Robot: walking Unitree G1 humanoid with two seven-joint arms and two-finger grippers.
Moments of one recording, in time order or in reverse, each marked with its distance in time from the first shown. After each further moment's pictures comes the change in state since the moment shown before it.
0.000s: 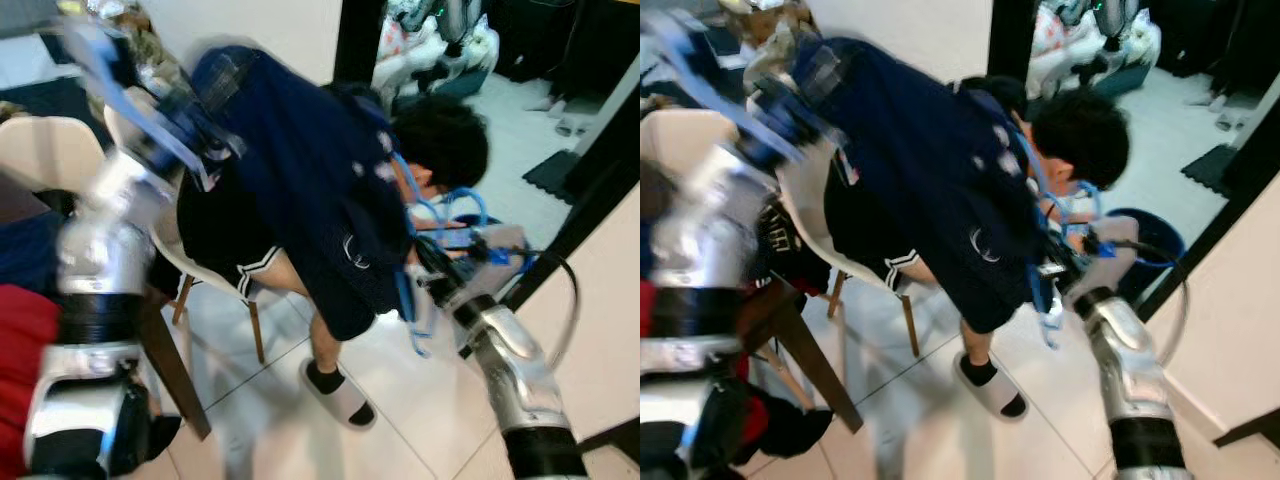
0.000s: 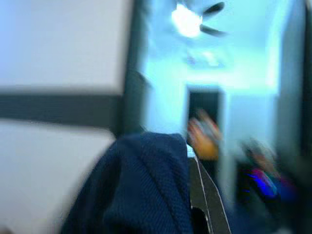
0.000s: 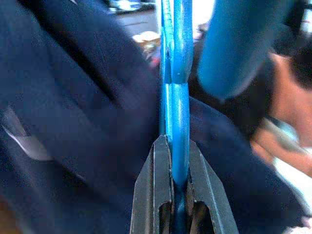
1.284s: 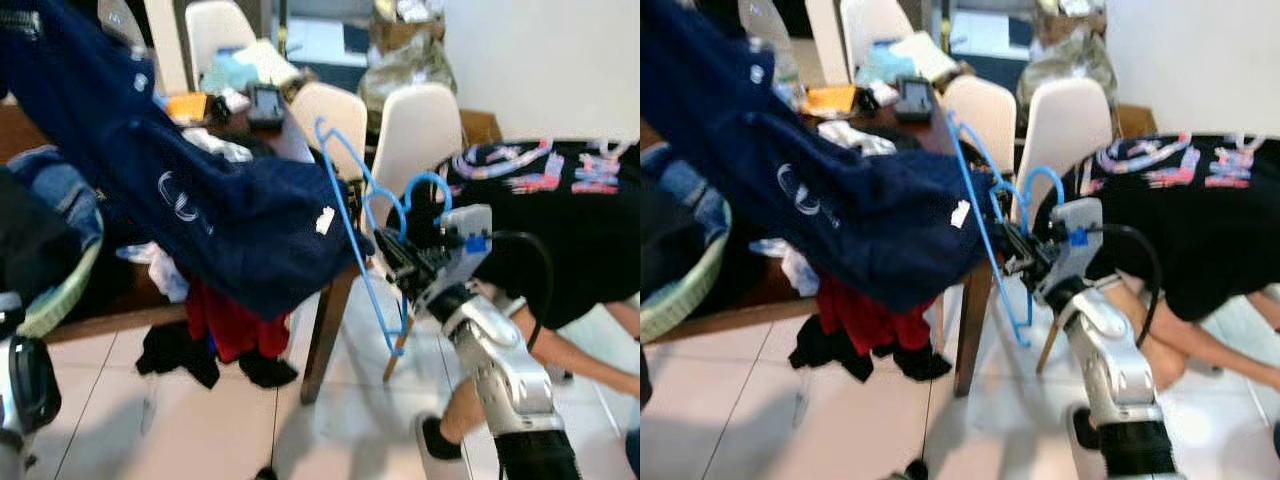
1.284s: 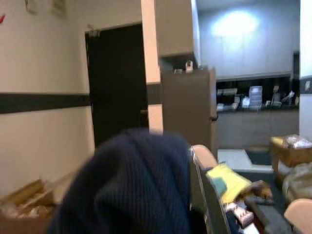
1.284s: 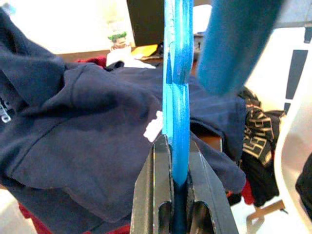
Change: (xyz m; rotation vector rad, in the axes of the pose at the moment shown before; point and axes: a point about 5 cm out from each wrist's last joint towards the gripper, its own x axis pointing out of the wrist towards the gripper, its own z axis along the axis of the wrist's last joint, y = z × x) left arm -0.032 0.104 0.033 0.521 0.227 0.512; right arm -0.001 0.017 0.001 0.033 0.090 0.022
